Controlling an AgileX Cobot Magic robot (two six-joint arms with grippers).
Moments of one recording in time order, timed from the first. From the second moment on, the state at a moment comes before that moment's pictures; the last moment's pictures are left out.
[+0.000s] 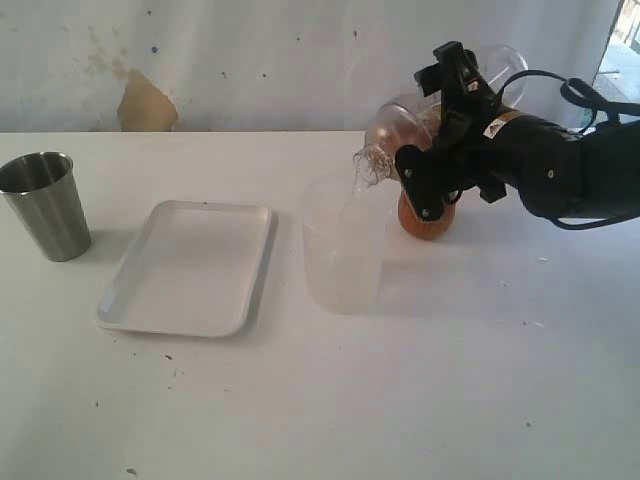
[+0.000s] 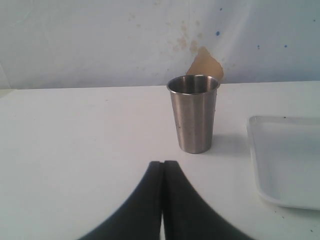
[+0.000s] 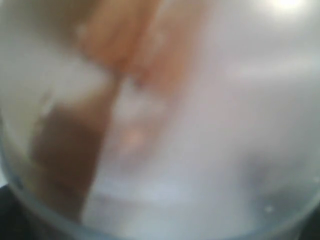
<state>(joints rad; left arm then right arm) 0.09 0.00 0.00 0.03 0.24 0.03 0.21 1.75 -0.98 0.23 -0.44 -2.12</state>
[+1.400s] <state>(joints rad) 0.09 0.00 0.00 0.03 0.24 0.03 0.21 1.79 -1.02 0.16 -0.57 -2.12</state>
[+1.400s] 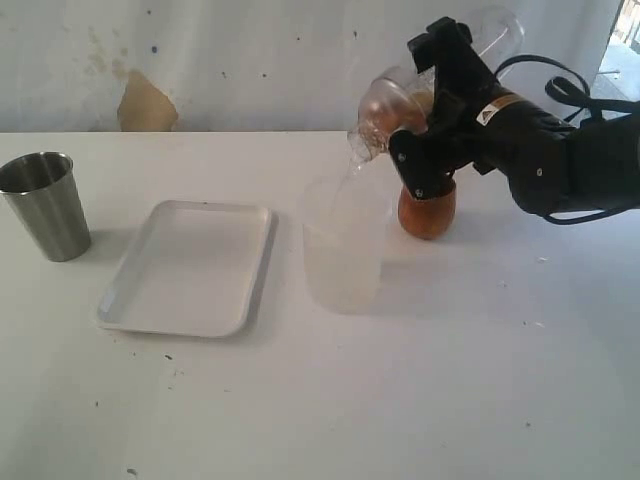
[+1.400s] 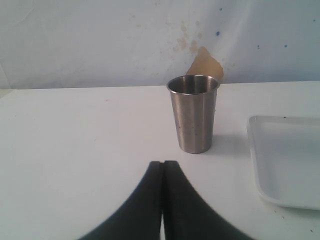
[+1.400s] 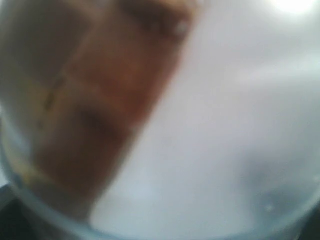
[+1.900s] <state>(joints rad) 0.09 0.00 0.00 0.03 0.24 0.03 0.20 1.79 -1.04 0.14 -0.60 -2.12</state>
